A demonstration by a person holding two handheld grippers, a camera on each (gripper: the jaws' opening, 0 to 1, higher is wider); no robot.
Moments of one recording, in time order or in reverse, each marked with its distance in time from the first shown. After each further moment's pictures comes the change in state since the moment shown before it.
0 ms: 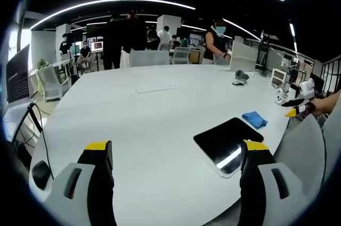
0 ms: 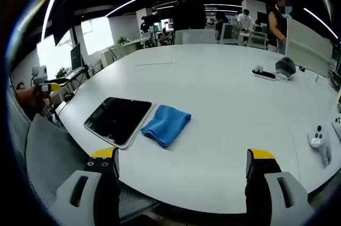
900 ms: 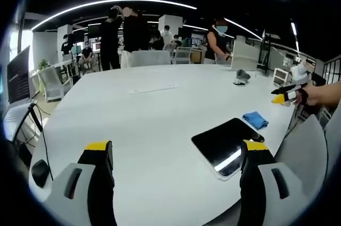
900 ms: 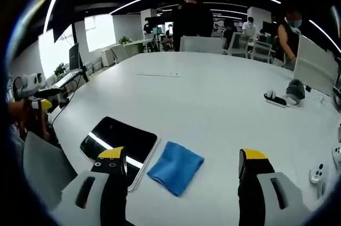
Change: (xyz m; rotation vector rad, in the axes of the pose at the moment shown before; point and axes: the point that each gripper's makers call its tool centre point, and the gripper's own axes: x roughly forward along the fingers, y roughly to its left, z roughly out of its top) left arm 0.005 -0.009 0.000 0.005 0.004 0.019; right arm 0.061 0.034 0.087 -0.059 -0.015 -0.016
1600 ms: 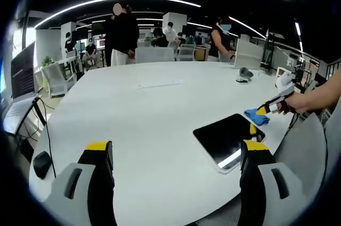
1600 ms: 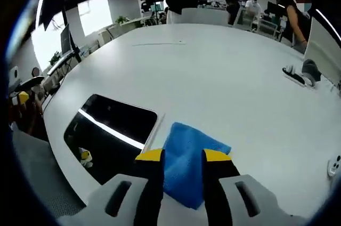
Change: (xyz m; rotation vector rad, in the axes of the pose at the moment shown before) left arm -0.007 0.012 -0.020 -0.016 0.023 0.033; right arm 0.070 0.016 -0.060 0.005 0.195 -0.003
